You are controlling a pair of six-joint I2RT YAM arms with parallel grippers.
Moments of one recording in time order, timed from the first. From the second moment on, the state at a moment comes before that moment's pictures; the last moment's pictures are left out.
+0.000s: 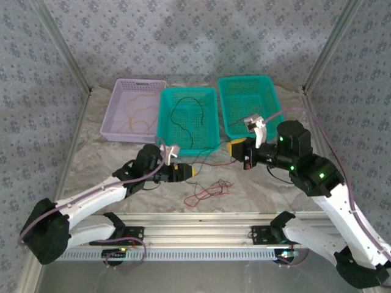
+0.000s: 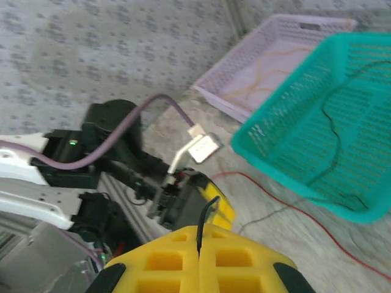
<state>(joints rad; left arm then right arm) -0.74 1.11 0.56 -0.03 0.51 -0.81 0.60 0.83 1.19 -0.75 -0.38 0.30</state>
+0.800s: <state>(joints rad) -1.02 1.04 0.45 -0.32 0.24 -0.65 0.15 0.80 1.12 -0.69 -0.47 0.51</state>
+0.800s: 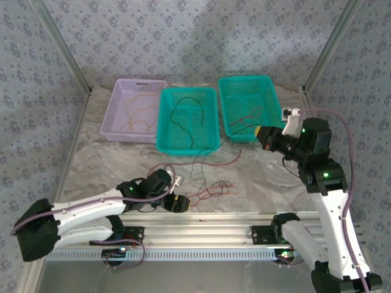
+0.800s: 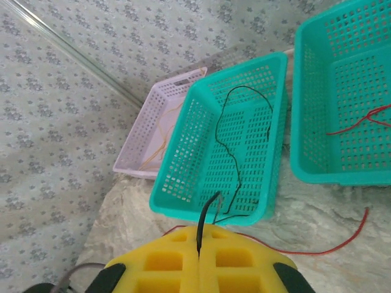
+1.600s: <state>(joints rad) -1.03 1.36 0.59 -0.42 0.10 -0.63 0.15 0.77 1.12 -0.65 -0.52 0.53</state>
